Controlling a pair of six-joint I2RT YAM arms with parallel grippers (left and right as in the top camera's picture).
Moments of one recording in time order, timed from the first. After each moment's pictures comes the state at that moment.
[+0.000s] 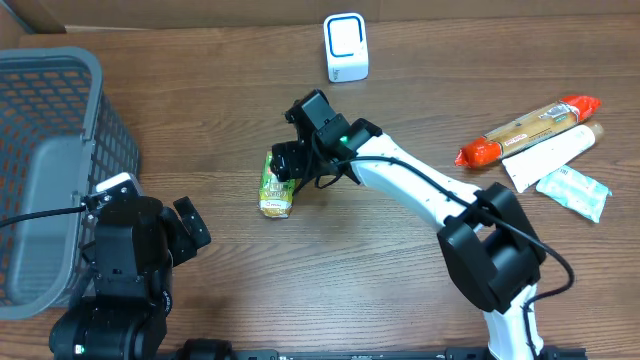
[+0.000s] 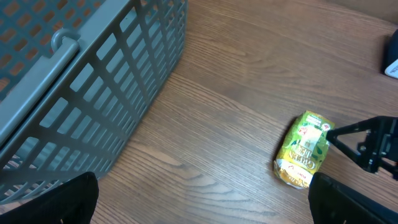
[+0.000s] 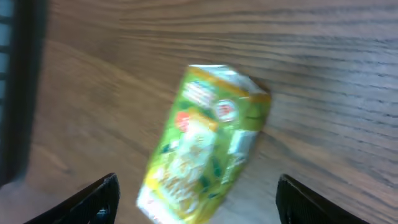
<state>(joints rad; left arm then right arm) -0.08 0.80 1.18 -1.21 -0.38 -0.44 0.71 2.11 1.64 -0.56 -0.26 0.53</state>
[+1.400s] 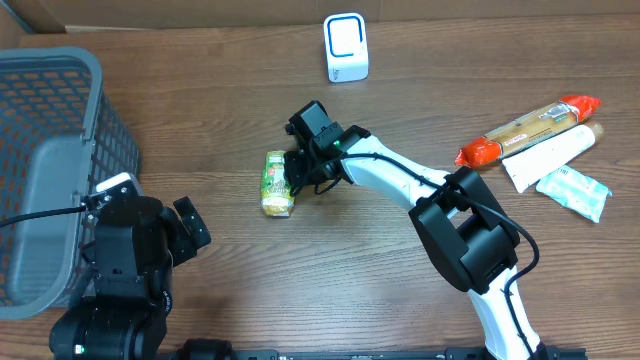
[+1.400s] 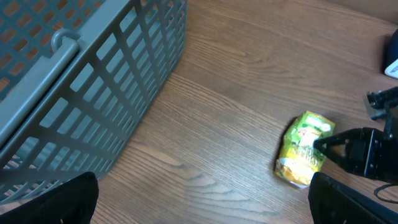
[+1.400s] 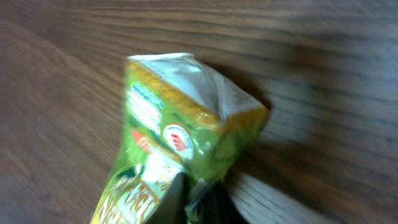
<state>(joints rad) -0.08 0.80 1.18 -1.21 -0.38 -0.44 0.70 2.25 1.65 -0.48 -0.34 0.49</state>
